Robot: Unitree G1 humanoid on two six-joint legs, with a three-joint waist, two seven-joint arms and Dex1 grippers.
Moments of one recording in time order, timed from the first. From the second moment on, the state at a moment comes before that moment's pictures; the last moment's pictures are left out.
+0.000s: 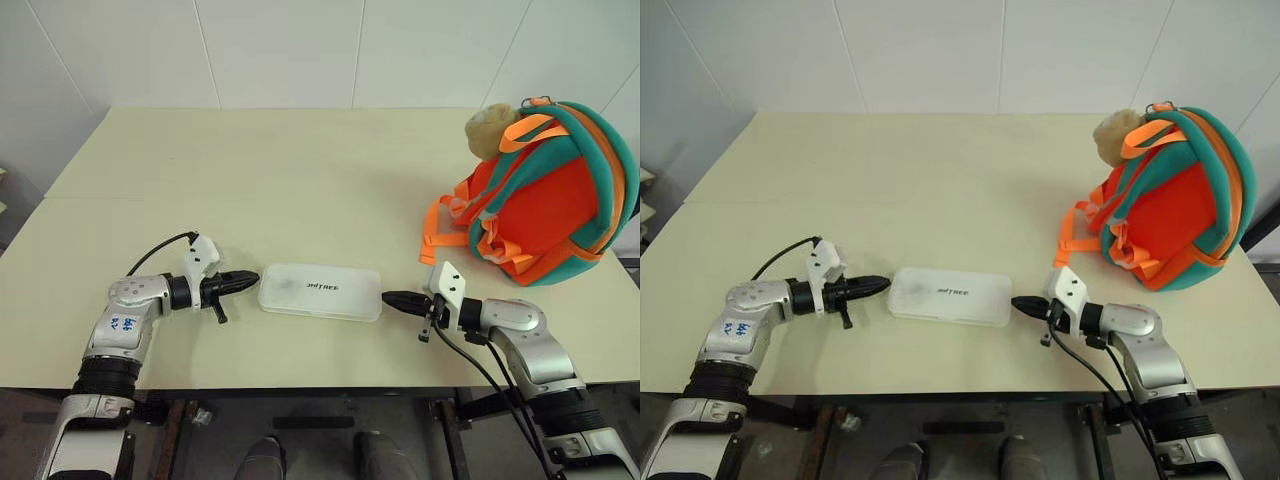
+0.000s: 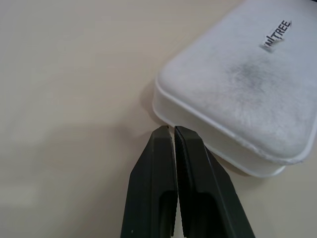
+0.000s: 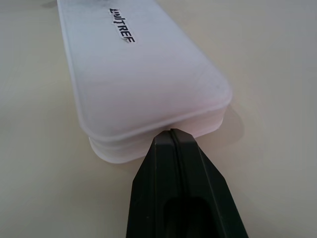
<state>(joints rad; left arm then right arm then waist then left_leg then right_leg) -0.49 0.61 0.04 0.31 -0.23 0.22 -1.01 -0.36 -0.56 0.07 0.12 0.24 0.10 1.02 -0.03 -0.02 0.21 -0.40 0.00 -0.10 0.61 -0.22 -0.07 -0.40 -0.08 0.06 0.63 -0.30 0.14</state>
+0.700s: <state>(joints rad) -0.41 0.58 0.01 0.16 -0.25 0.30 -1.02 -0.32 -0.63 0.03 0.08 0.26 0.14 1.06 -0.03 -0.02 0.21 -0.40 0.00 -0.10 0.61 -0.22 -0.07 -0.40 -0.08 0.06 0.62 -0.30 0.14</state>
